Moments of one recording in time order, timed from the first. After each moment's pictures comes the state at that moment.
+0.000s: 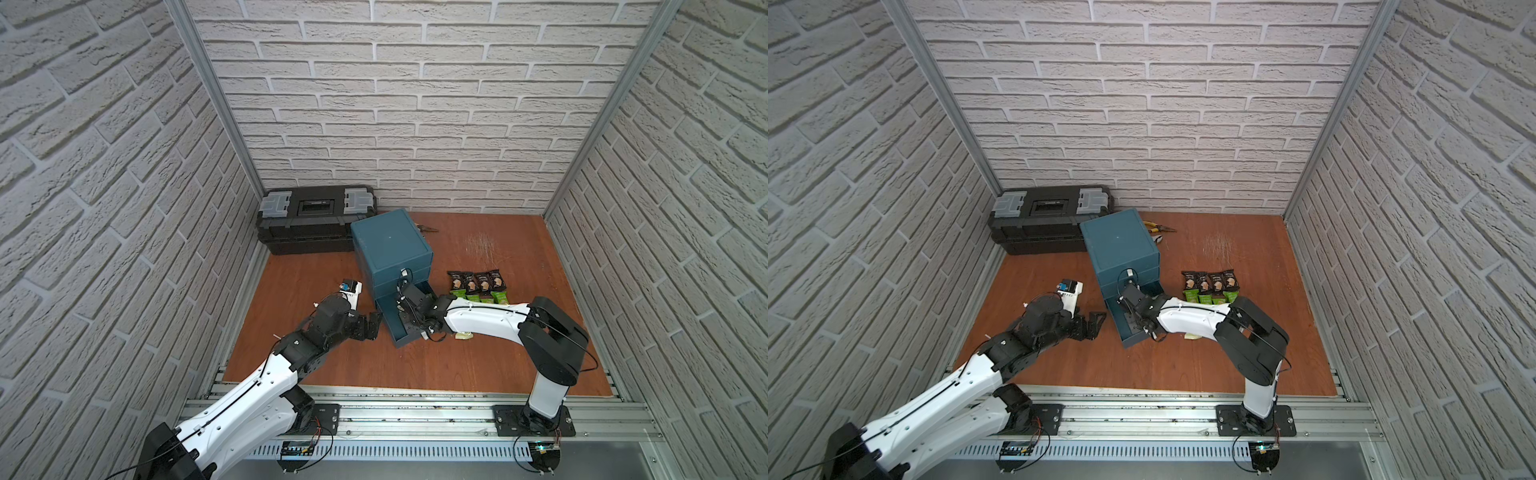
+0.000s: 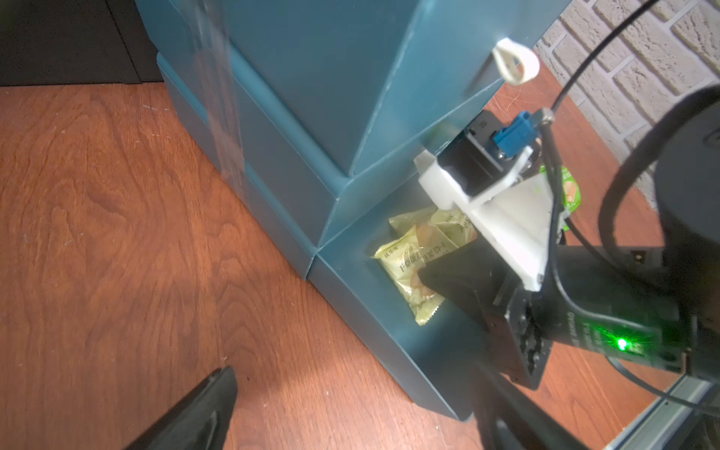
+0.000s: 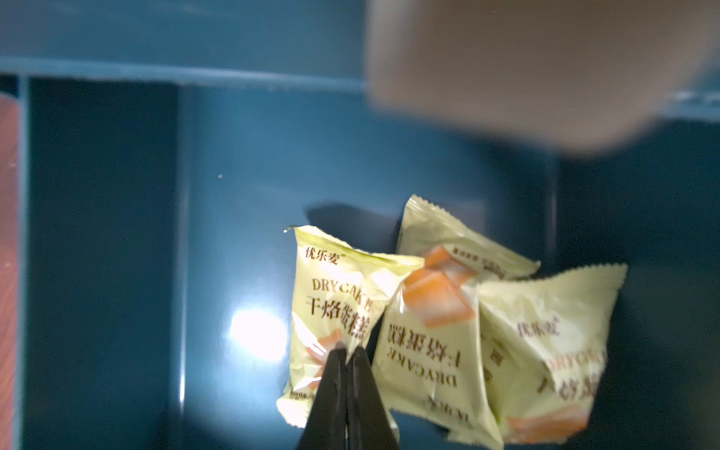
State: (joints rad) left arm -0.66 0.80 0.52 -0.33 -0.04 -0.38; right arm 0.88 1.80 1.11 -0.43 0.26 0.41
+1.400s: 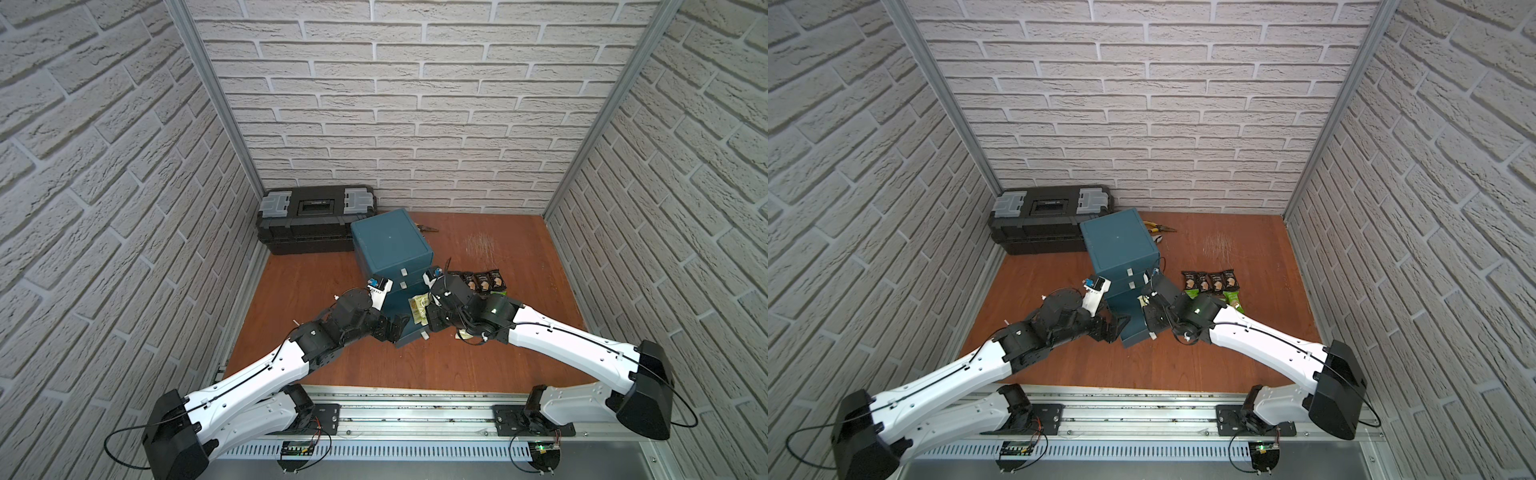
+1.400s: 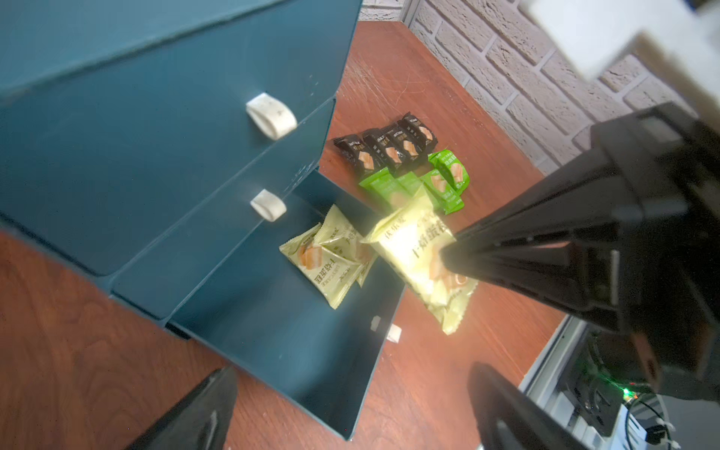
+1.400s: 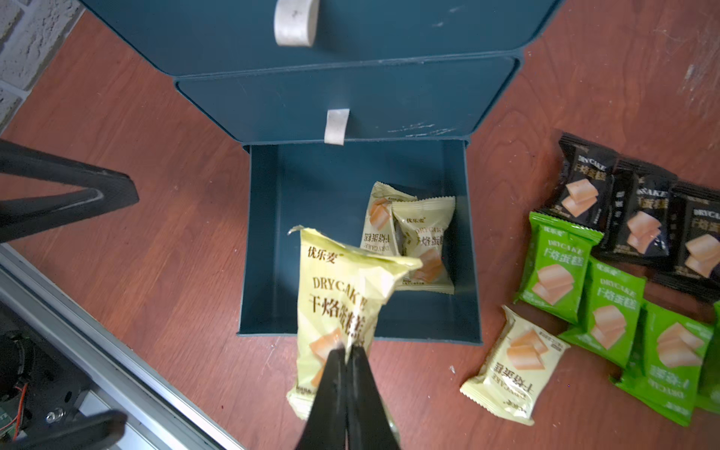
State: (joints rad) left arm -0.87 0.99 0.70 -0.26 0.02 -0.33; right arm 0.86 1.29 1.05 -0.68 0.21 0.48
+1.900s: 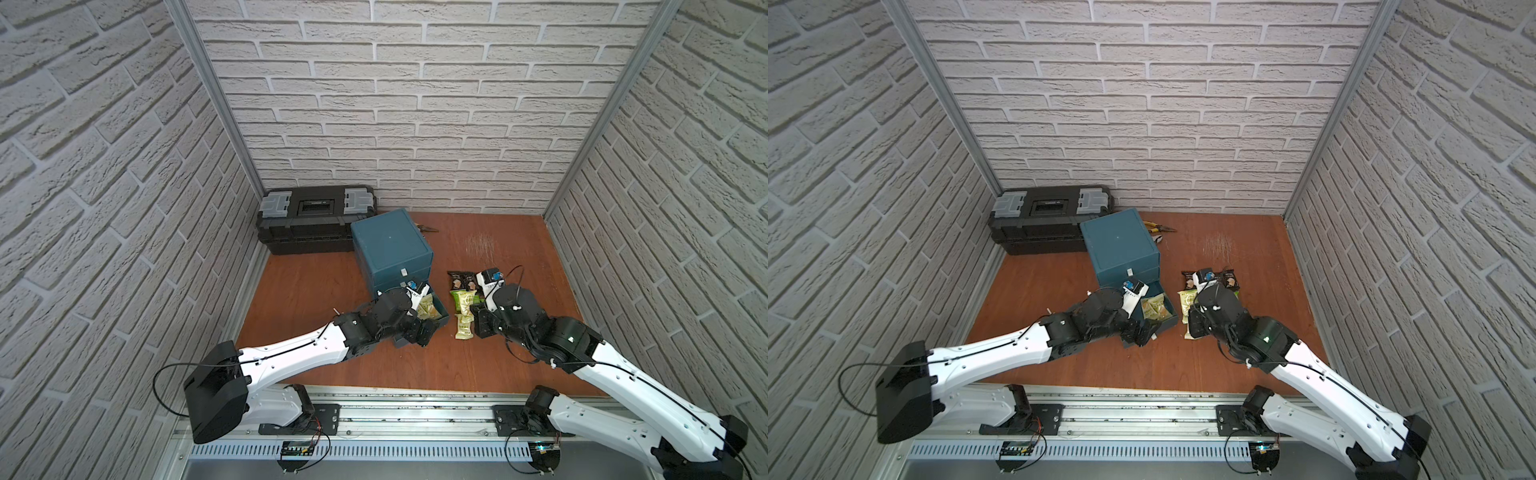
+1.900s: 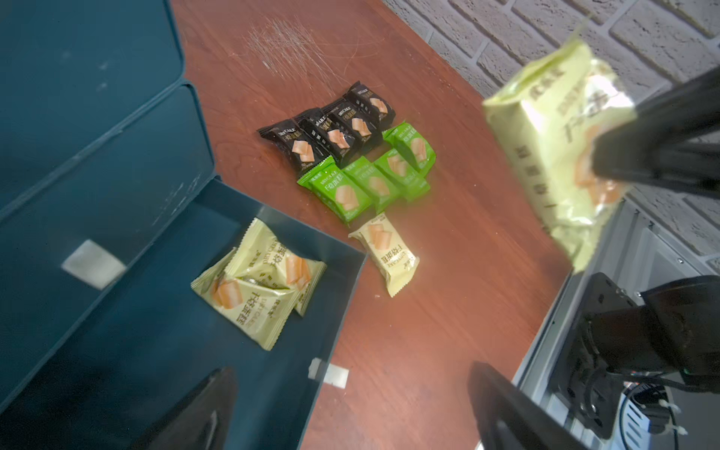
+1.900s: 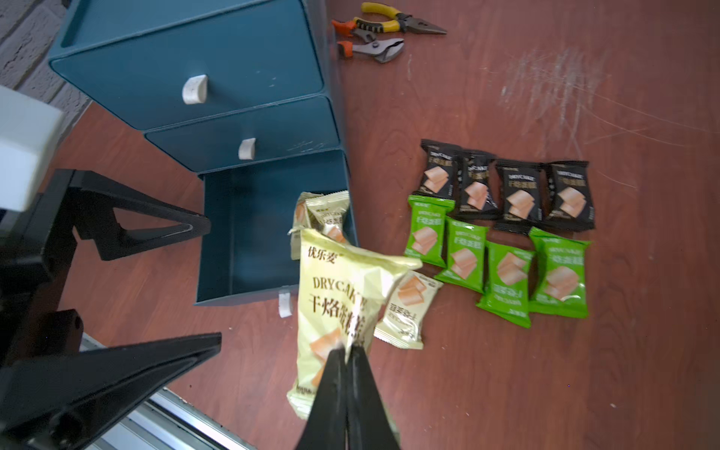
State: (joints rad) left arm -1.02 1.31 0.83 -0.11 -0.02 -0.33; right arm 0.73 0.83 0.90 -0.85 0.27 0.45
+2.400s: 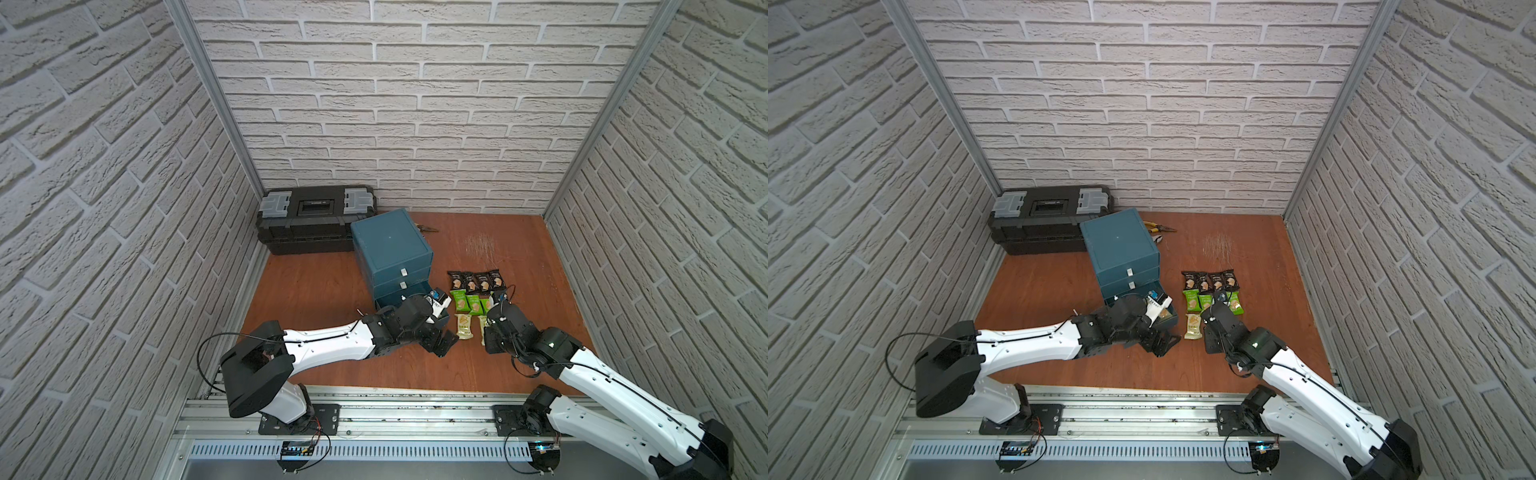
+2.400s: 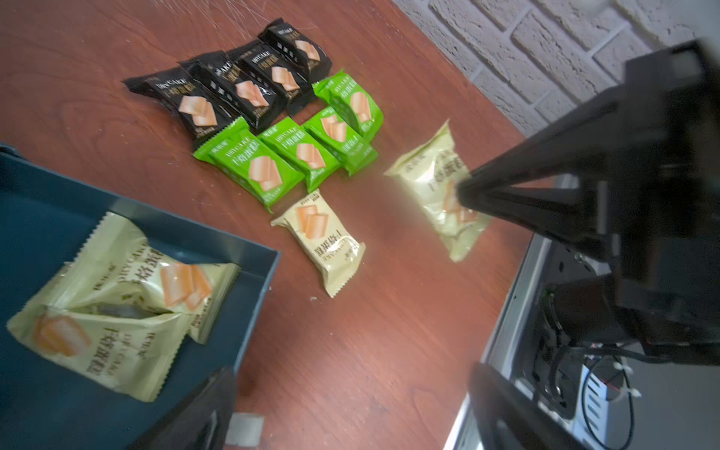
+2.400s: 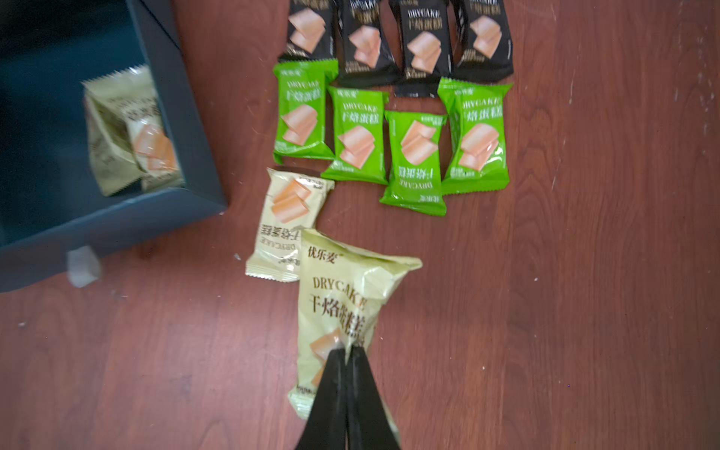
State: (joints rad) left arm -1.10 1.49 0.85 0.00 0.09 -0.35; right arm 0.61 0.87 0.62 -0.85 0.34 0.52
